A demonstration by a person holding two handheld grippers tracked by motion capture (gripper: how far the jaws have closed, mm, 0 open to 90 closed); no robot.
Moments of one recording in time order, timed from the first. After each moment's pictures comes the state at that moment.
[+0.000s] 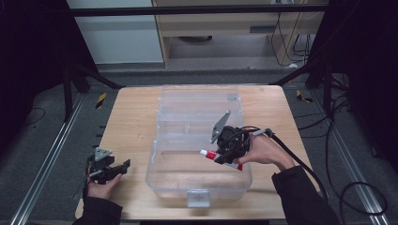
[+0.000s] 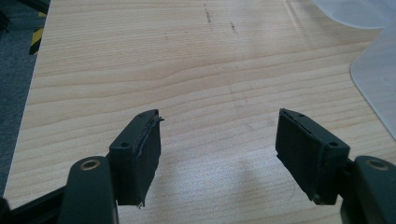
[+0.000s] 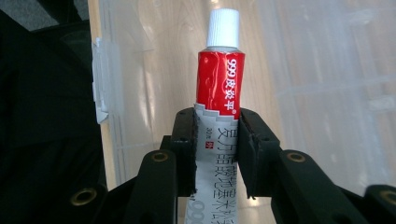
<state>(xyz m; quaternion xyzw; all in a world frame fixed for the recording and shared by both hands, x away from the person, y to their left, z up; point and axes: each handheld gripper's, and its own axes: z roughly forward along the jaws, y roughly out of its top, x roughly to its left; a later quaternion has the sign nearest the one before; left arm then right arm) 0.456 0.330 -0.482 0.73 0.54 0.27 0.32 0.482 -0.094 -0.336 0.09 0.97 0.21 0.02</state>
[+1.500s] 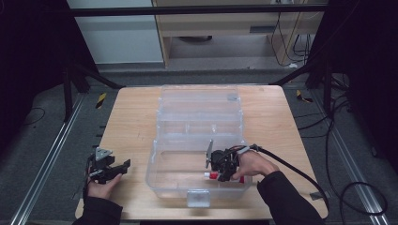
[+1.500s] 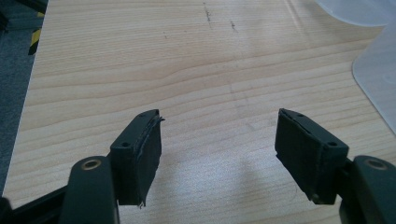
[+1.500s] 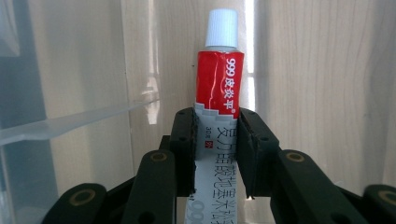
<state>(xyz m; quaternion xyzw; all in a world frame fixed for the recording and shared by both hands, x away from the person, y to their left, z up) 0.457 0.330 -0.482 0.73 0.54 0.27 0.32 0.485 -0.077 -0.436 0.04 1.00 0.09 -0.01</state>
